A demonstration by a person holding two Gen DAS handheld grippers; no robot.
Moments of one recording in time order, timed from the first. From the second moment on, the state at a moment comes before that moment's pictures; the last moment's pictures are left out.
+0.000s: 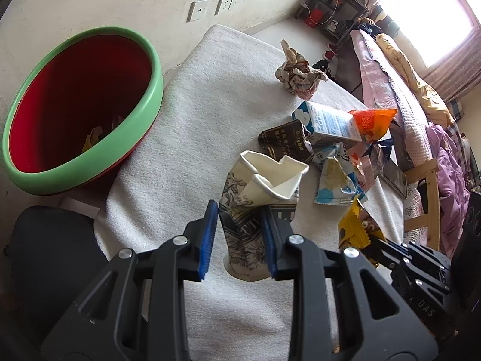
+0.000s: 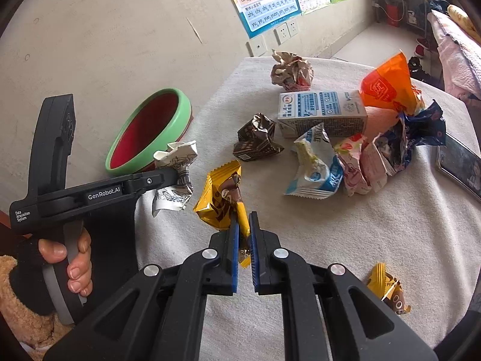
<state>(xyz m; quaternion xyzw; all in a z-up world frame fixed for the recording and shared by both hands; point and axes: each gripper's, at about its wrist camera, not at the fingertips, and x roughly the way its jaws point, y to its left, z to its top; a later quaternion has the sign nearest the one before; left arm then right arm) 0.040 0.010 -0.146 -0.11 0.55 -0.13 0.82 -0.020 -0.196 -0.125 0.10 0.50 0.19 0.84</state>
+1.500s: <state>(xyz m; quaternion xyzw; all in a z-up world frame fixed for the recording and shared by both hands) 0.057 0.080 -0.127 -0.13 0.51 -0.06 0.85 0.032 -0.112 -0.103 0.06 0.48 0.28 0.83</state>
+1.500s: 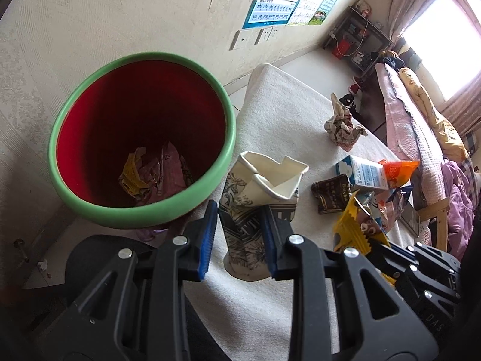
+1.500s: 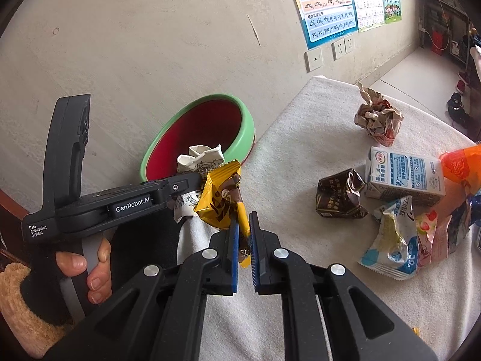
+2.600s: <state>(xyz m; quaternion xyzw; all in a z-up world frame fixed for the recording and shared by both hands) 0.099 0.182 -0.131 -0.15 0.48 0.08 0.86 0.121 -0.004 -0.094 0.09 0.49 0.30 0.82</state>
